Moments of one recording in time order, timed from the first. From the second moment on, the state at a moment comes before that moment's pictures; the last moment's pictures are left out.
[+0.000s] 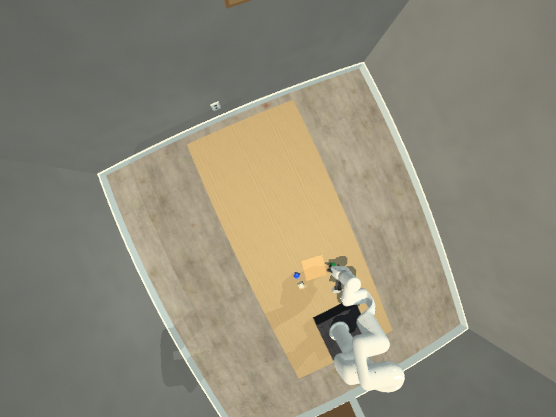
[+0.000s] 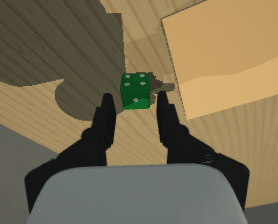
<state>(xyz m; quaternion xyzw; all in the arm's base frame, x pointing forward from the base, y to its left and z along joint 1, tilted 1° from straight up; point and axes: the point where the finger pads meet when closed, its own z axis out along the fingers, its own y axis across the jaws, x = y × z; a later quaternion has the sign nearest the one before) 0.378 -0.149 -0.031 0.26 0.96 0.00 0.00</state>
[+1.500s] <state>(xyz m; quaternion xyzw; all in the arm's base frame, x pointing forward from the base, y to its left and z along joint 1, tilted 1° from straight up) 0.378 -0.150 -0.065 0.26 0.96 0.00 0.00</state>
